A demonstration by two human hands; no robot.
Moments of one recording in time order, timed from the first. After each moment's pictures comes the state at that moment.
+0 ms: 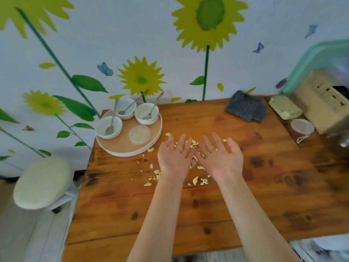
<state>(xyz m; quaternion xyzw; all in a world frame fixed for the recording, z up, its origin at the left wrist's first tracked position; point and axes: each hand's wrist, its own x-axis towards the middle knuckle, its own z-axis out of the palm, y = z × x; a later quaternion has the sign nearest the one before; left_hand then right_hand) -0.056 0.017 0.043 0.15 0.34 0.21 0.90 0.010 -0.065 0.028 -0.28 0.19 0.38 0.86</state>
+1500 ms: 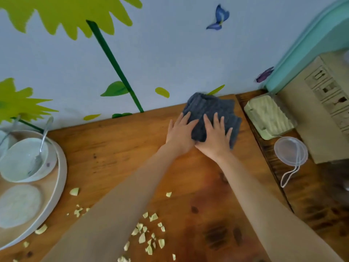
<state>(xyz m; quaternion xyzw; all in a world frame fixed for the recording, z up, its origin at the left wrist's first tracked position) 0.348 0.038 -0.118 0.95 0.16 -0.15 0.22 0.393 -0.071 -0.127 -0.94 -0.22 0.21 0.15</state>
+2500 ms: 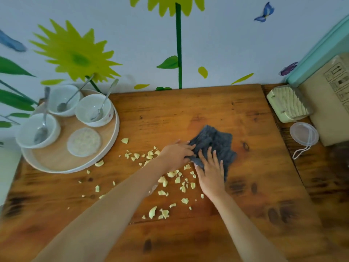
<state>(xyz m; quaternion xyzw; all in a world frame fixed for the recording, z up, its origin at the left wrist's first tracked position) 0.150 0.052 -0.103 0.95 0.02 -0.25 0.20 0.178 -0.099 -0.137 -0.92 -0.26 0.25 0.15</state>
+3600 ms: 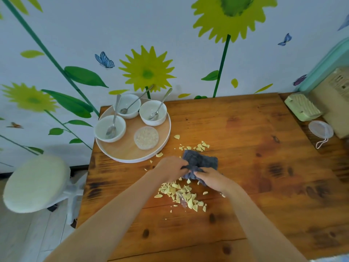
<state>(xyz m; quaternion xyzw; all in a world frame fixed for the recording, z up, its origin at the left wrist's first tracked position) -0.040 0.137 -0.054 0.96 0.07 -0.22 0.18 0.030 -0.009 -0.061 -0.81 -0.22 0.50 0.24</state>
